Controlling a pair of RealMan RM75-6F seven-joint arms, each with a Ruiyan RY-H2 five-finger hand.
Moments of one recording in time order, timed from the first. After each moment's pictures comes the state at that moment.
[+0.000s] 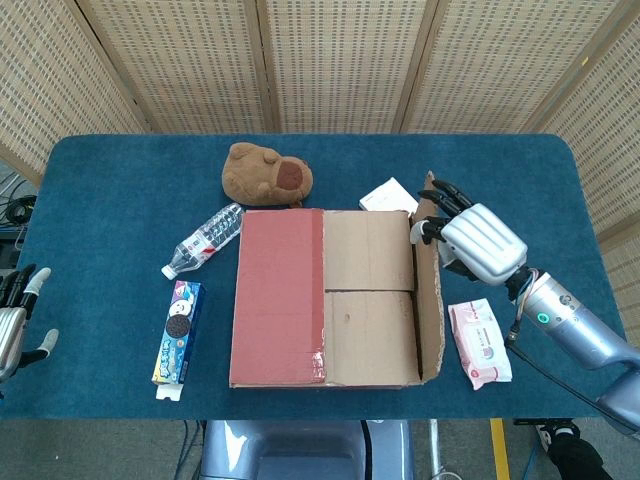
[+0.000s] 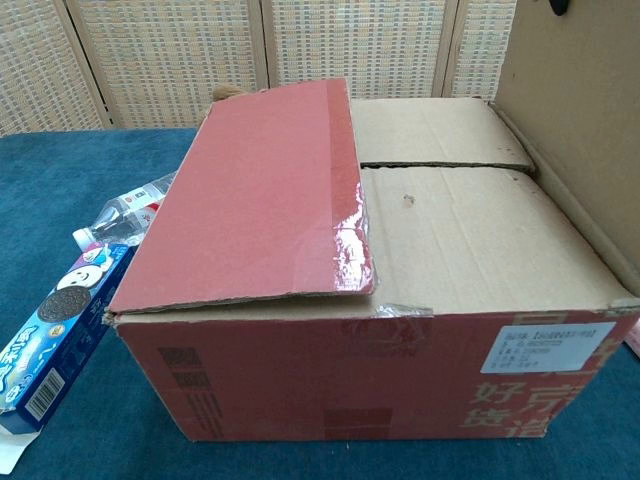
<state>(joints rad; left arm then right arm) -0.15 -0.97 -0.06 -1.86 1.26 1.36 0.27 0.77 -0.83 0.15 -1.67 -1.63 1.04 0.34</state>
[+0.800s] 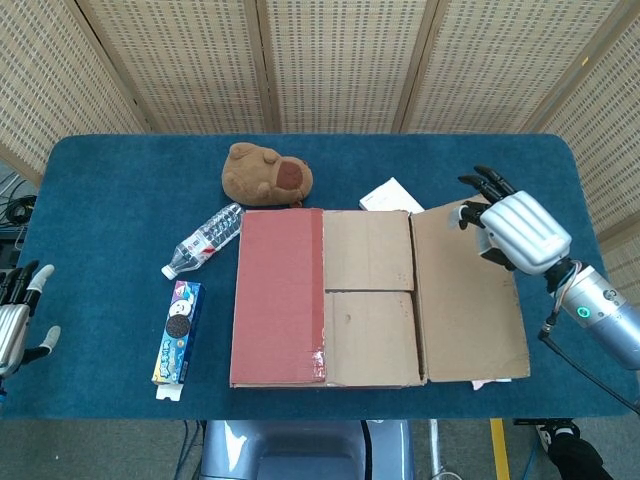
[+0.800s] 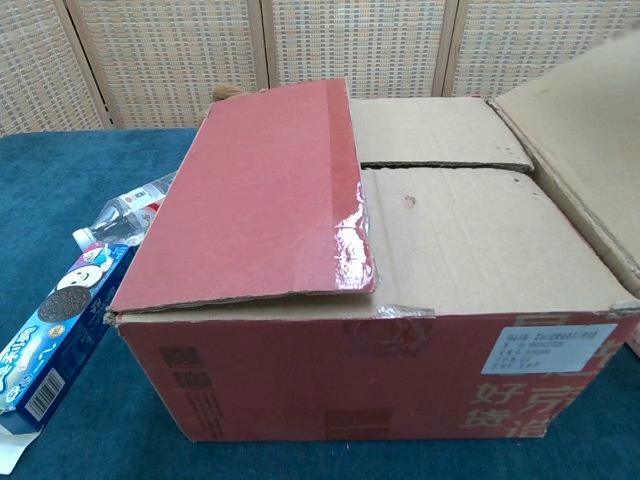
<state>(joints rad) -0.17 -0.97 -0.06 -1.86 1.26 1.35 0.30 0.72 -0.74 0.15 -1.64 -1.63 1.05 0.41</state>
